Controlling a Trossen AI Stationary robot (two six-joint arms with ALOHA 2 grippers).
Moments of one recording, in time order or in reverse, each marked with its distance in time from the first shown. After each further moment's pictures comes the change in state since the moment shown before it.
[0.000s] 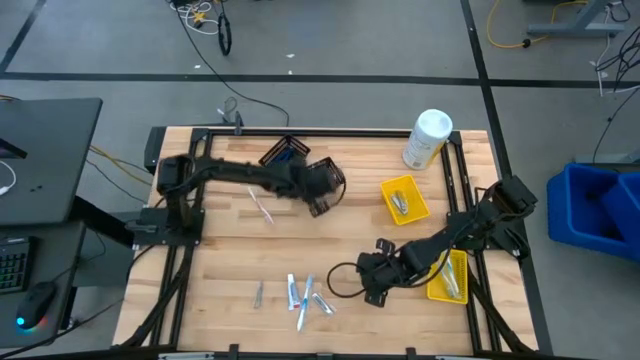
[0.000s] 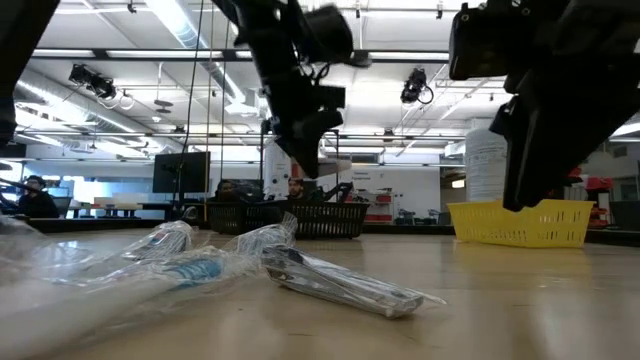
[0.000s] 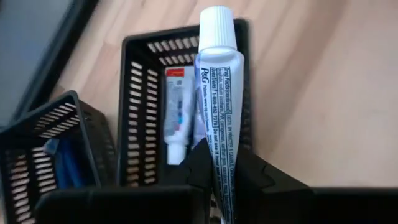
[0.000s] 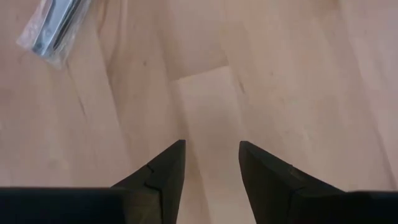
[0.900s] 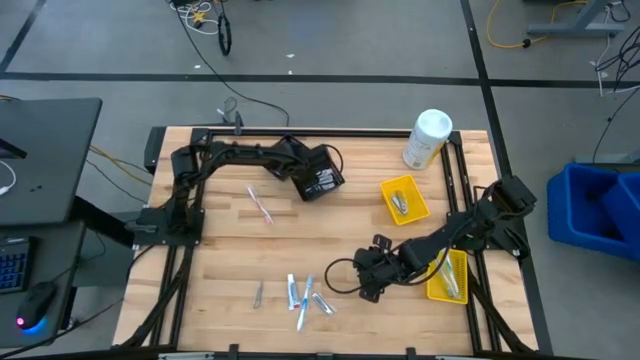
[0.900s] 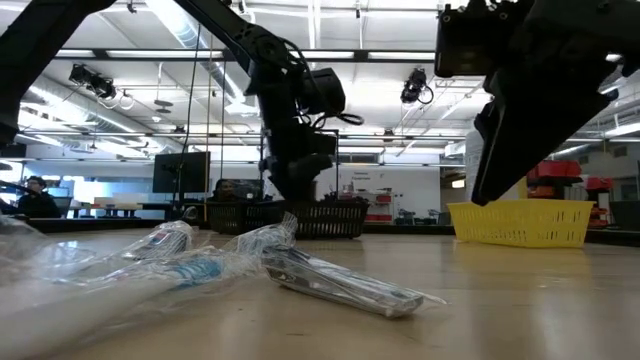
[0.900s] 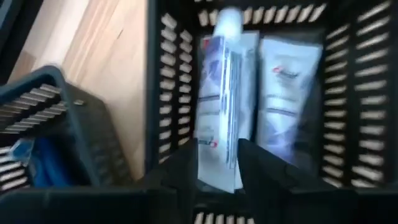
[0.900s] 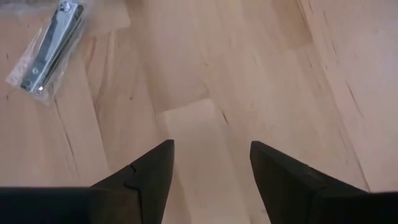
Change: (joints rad) left arm 0.192 0.118 -0.001 0.027 0.173 0.097; right arm -0.023 0.000 -0.010 0.056 0.075 -0.013
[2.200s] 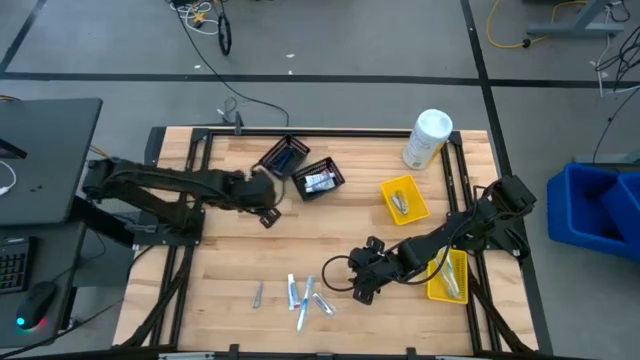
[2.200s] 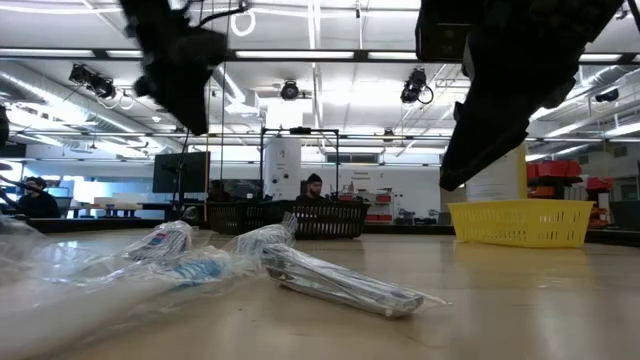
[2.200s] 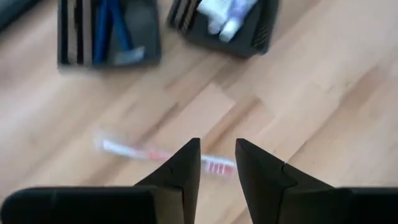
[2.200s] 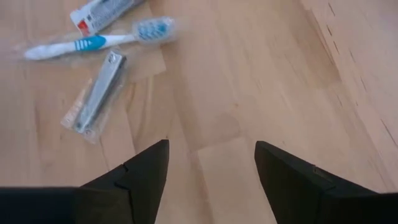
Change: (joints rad) left arm -0.358 -0.726 -0.428 -0.252 -0.173 -0.620; right arm -0.009 0.000 0.000 0.144 -0.009 -0.007
